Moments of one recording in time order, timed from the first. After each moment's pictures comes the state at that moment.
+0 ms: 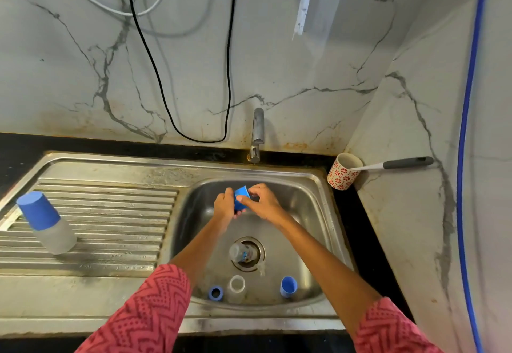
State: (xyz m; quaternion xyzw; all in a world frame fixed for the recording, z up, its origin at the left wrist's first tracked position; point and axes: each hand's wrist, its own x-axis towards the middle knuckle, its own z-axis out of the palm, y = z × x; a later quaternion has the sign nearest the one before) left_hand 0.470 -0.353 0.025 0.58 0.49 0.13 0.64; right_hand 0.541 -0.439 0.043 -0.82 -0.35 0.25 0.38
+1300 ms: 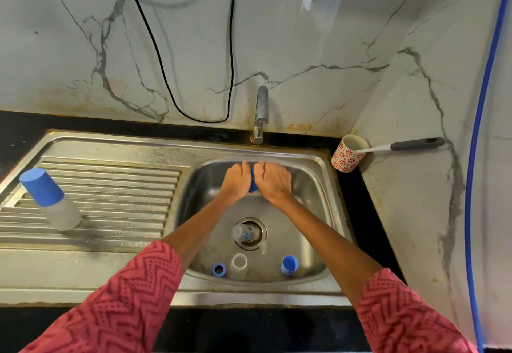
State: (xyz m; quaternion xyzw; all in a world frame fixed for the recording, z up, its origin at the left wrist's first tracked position) left_hand 0.468 -0.365 0.061 0.74 0.41 0.08 0.52; right_hand 0.533 -0.438 0.071 -0.91 -0.34 0.05 0.23
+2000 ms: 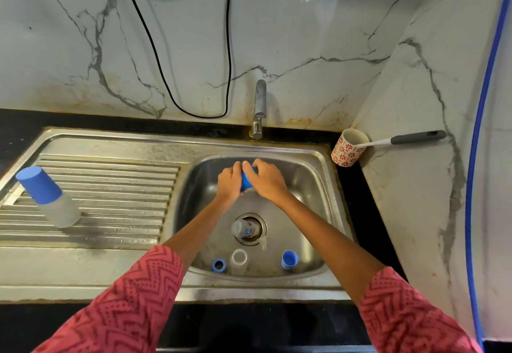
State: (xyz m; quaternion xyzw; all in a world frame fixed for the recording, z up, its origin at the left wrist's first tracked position) left_hand 0.463 -0.366 0.033 0.65 0.41 0.16 0.61; right_hand 0.531 -0.439 0.053 -0.87 -0.35 0.16 0.30
